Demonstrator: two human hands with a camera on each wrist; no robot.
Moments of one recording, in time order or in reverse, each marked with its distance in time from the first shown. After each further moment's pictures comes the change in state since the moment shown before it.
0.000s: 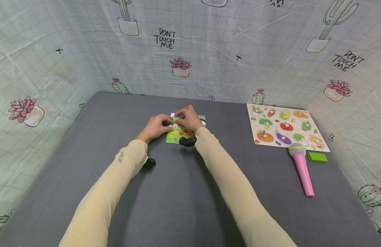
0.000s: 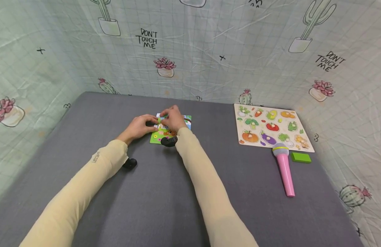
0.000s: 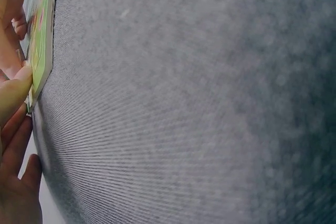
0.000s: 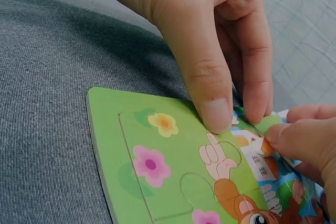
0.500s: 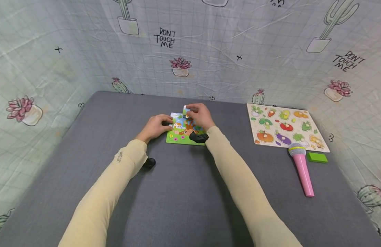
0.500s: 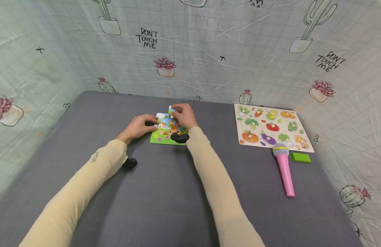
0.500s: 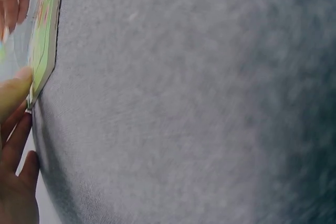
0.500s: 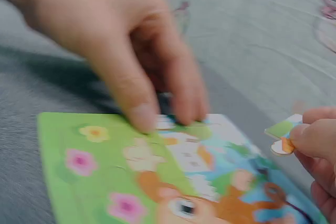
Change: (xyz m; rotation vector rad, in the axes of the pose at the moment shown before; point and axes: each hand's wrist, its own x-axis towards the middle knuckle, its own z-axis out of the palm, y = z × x) left_hand 0.000 -0.001 -0.001 0.006 -0.001 0.011; right_hand -0.009 0.024 -0.028 0.295 0.135 0.066
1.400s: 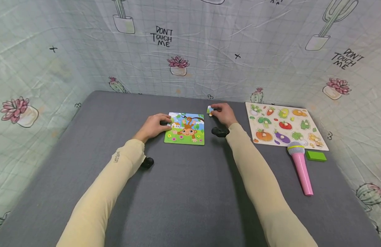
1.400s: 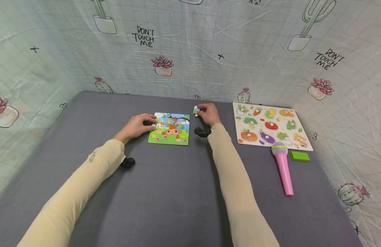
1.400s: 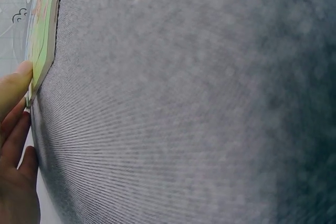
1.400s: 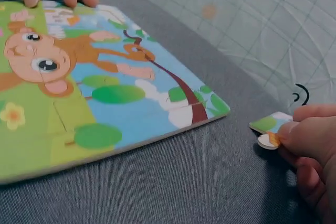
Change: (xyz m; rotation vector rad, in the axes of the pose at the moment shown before) left_hand 0.002 -0.002 0.000 -0.021 -0.037 -0.042; right_hand 0.002 0.054 -0.083 -0.248 0.087 0.064
